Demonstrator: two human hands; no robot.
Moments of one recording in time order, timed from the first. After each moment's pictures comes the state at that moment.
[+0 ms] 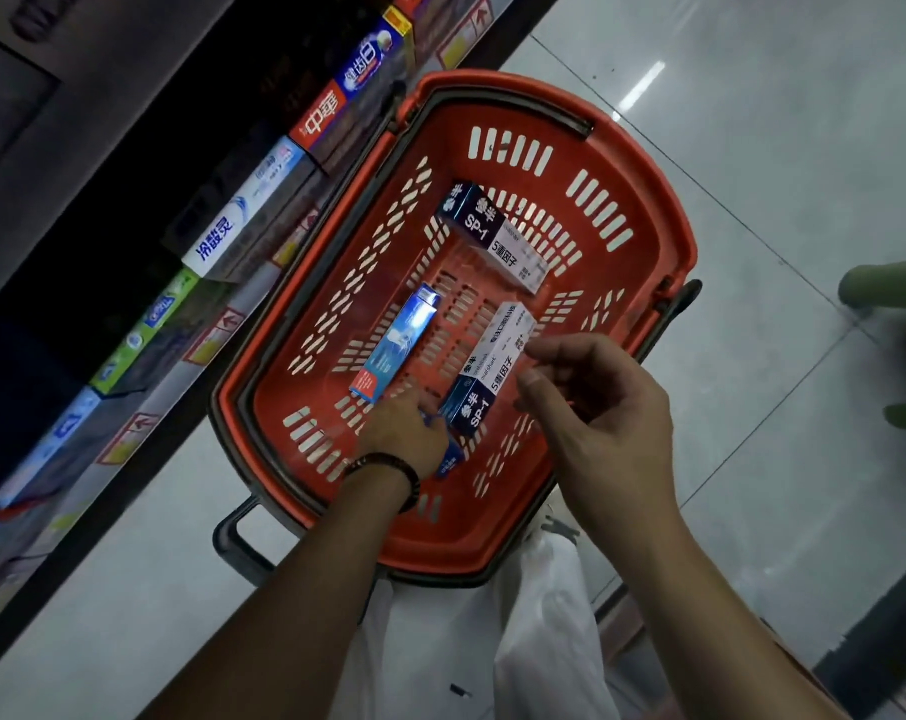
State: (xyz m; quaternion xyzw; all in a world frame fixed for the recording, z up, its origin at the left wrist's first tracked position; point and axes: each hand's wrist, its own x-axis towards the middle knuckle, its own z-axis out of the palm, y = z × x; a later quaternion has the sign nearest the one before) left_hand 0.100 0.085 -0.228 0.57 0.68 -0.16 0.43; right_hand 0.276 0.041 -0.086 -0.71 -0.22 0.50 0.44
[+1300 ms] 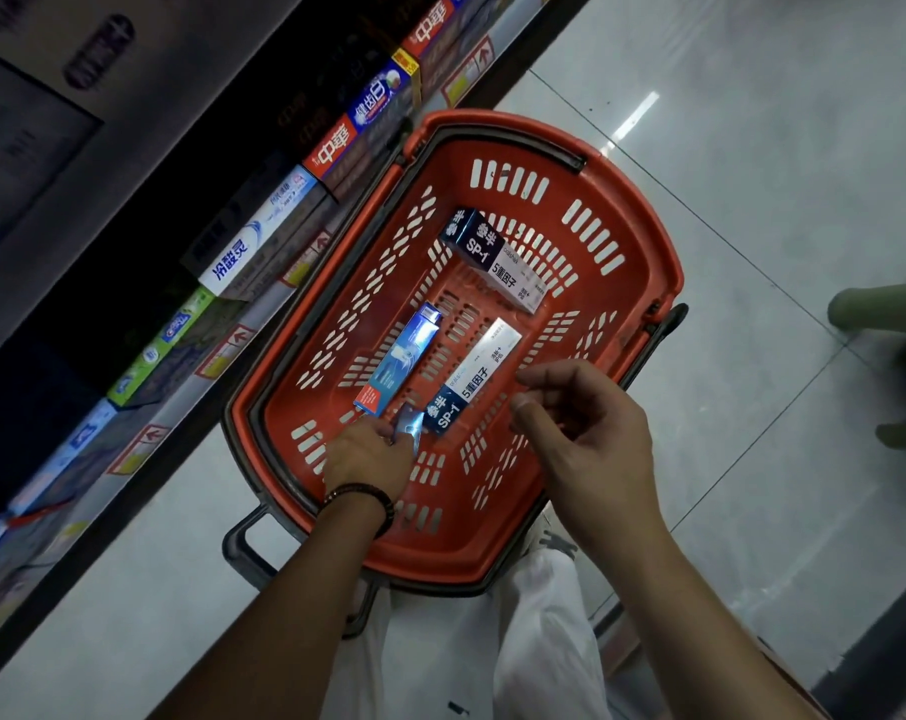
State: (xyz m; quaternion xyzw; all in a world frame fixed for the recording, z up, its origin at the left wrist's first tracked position) left_hand 0.075 0.080 -0.213 0.48 0.79 -0.10 0.37; right_hand 0.276 0.040 -0.088 -0.72 -0.22 0.51 0.42
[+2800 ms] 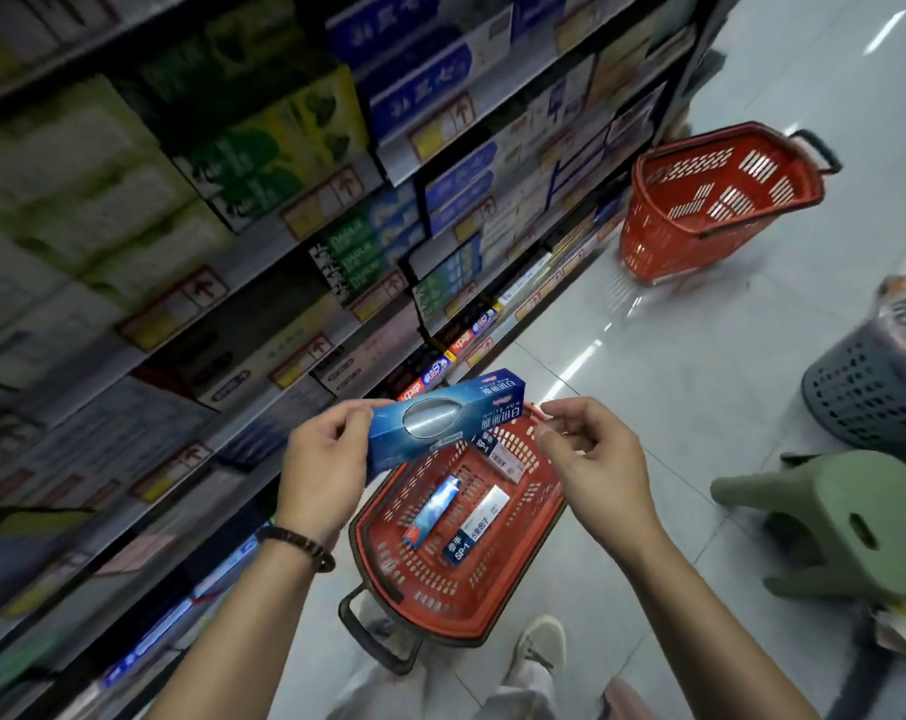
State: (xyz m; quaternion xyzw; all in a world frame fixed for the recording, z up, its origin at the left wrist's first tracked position) left_hand 0.080 0.176 0.296 0.44 0.69 0.30 0.50; right_hand 0.322 0.109 0.267 -0.70 -0.31 0.44 0.48
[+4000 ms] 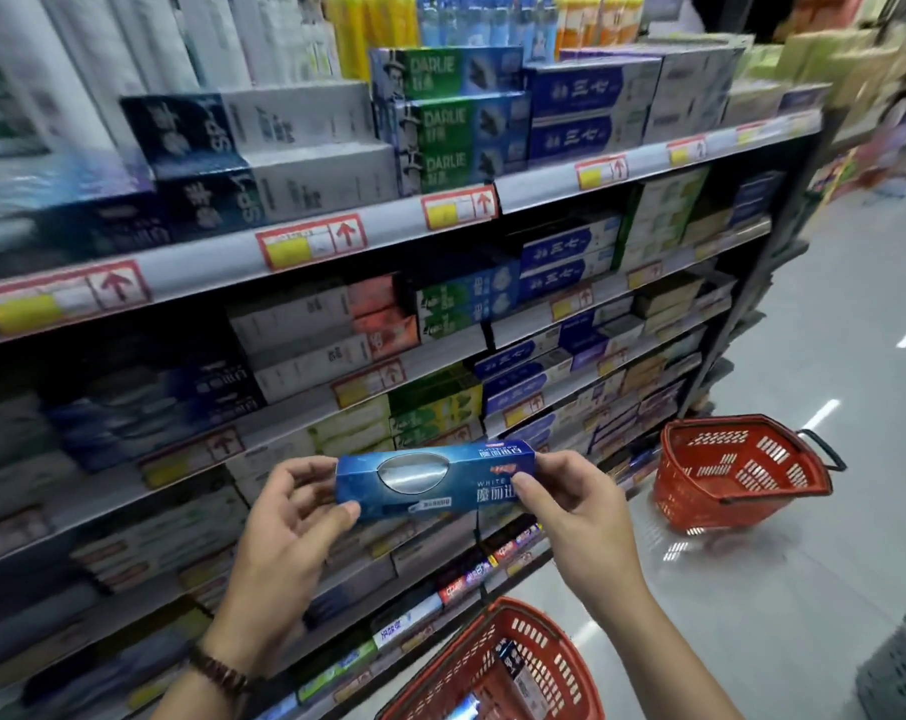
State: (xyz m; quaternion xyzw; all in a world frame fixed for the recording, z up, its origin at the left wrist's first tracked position) left_hand -0.012 0.134 0.574 0.45 0.54 0.54 0.46; right_hand 0.260 0.161 0.544 -0.52 -0.50 0.43 0.55
